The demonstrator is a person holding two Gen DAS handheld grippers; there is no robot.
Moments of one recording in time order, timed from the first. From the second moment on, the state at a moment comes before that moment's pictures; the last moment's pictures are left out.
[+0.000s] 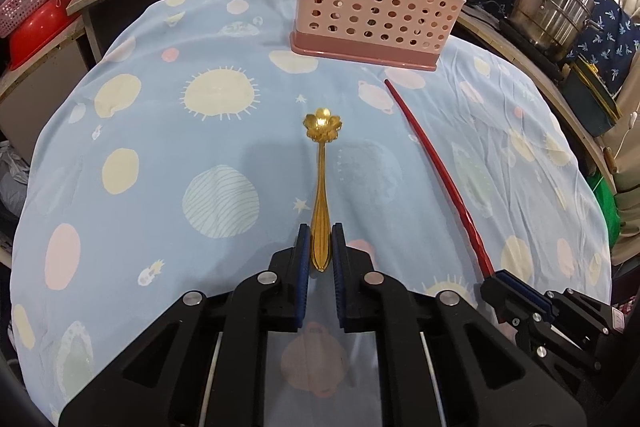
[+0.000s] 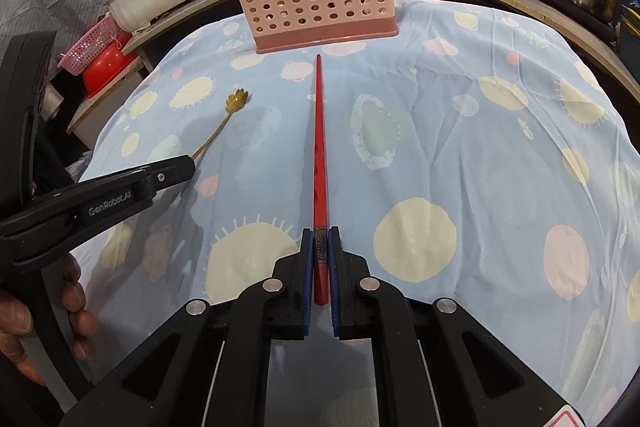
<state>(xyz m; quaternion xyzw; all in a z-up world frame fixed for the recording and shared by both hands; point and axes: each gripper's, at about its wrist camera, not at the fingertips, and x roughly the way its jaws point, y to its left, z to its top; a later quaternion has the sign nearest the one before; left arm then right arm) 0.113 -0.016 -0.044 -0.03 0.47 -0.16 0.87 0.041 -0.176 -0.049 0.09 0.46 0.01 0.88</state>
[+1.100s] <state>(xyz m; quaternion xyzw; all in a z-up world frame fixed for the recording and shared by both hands) 0.118 -0.004 0.072 -0.05 0.38 -0.17 0.91 0.050 -0.212 0.079 0.13 0.33 0.03 0.93</state>
